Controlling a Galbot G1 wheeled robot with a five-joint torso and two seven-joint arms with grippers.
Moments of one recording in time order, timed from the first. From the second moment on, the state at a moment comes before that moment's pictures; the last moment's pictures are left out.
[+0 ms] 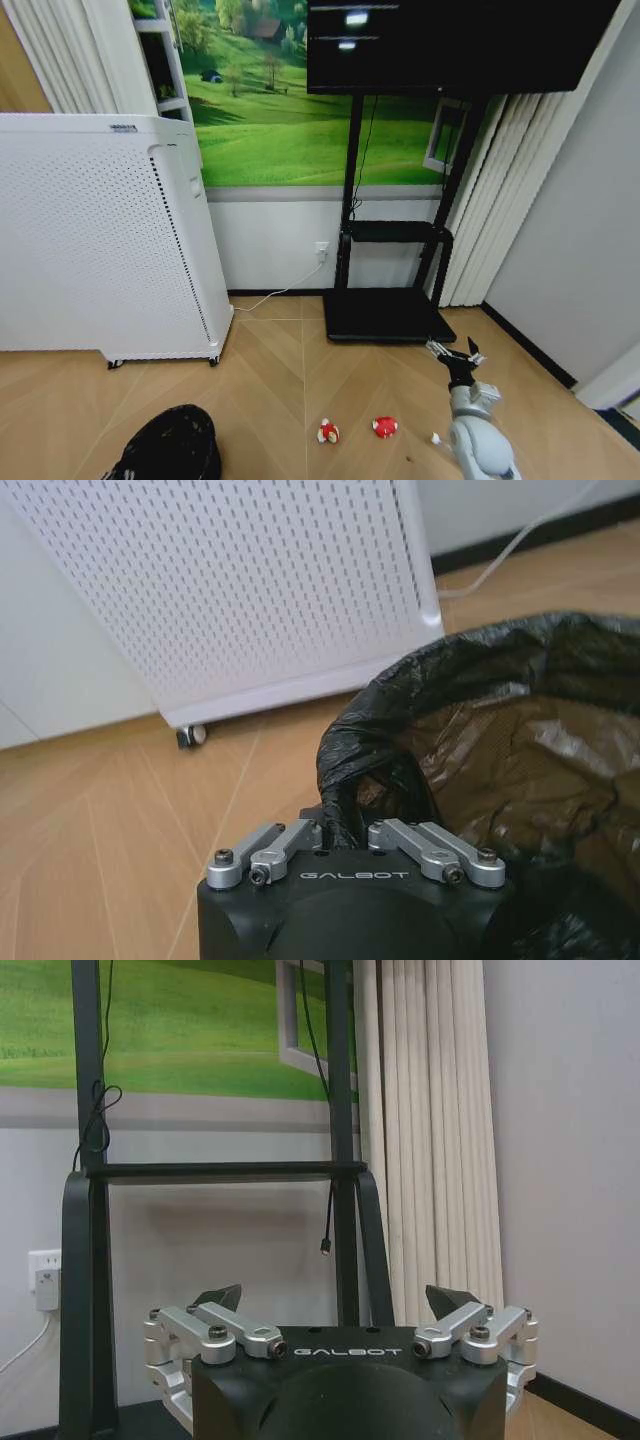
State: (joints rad) left arm 1.85 -1.21 -0.86 -1.85 -0.20 0.18 -0.09; right arm -1.35 1.39 0.79 1.81 0.25 0.06 0.14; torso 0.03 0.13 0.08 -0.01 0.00
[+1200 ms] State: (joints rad) left arm 1.69 -1.04 -0.94 -2.06 -0.27 0.20 -0.02; right arm -1.44 1.42 0.69 1.81 0.18 0.05 0.13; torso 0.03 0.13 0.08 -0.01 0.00
